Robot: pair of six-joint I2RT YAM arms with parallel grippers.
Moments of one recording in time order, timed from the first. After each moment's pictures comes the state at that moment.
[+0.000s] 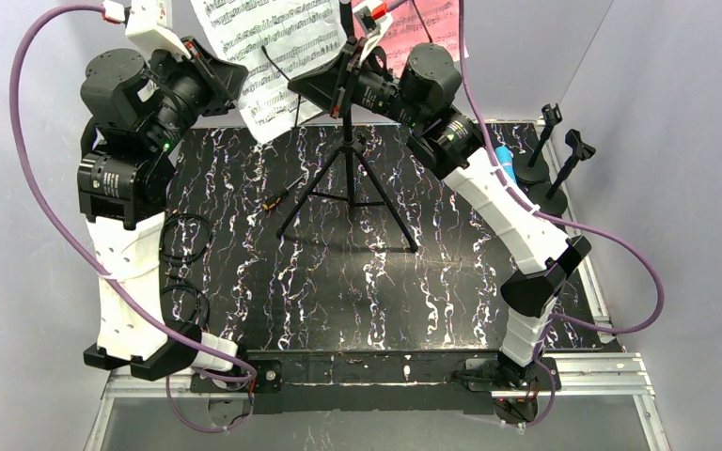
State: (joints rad) left arm -0.22 1.42 2.27 -0.87 0.12 -0.38; right arm 0.80 1.82 2.22 -0.10 -0.44 0.37
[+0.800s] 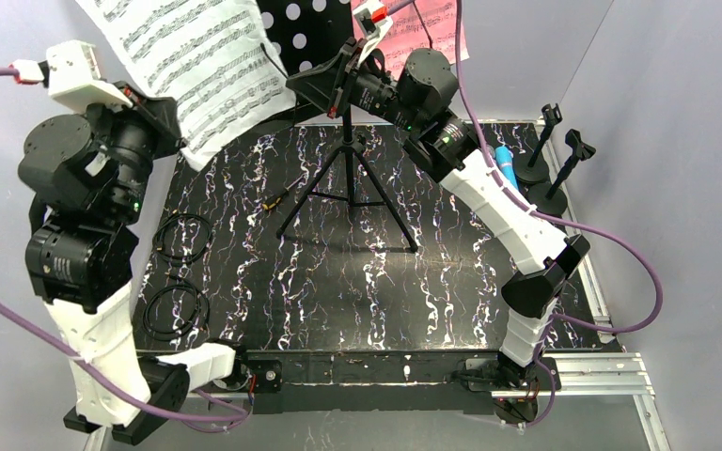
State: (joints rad) left arm -0.22 1.19 2.17 -0.94 -0.24 -0.27; right arm 0.81 1.82 2.18 -0.03 -0.40 0.38
